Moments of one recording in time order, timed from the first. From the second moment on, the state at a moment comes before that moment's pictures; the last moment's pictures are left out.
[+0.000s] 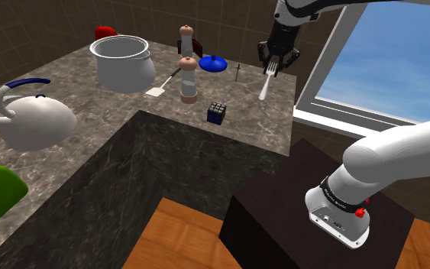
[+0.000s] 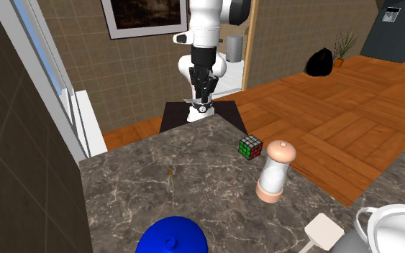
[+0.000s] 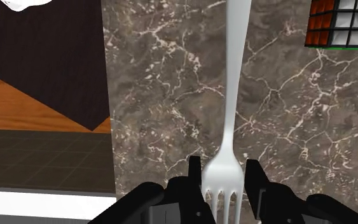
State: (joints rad) arm -0.31 -0.52 0.24 -2.36 0.08 1.90 0.93
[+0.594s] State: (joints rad) arm -0.31 -0.53 0.22 -2.25 0.07 1.79 0.93
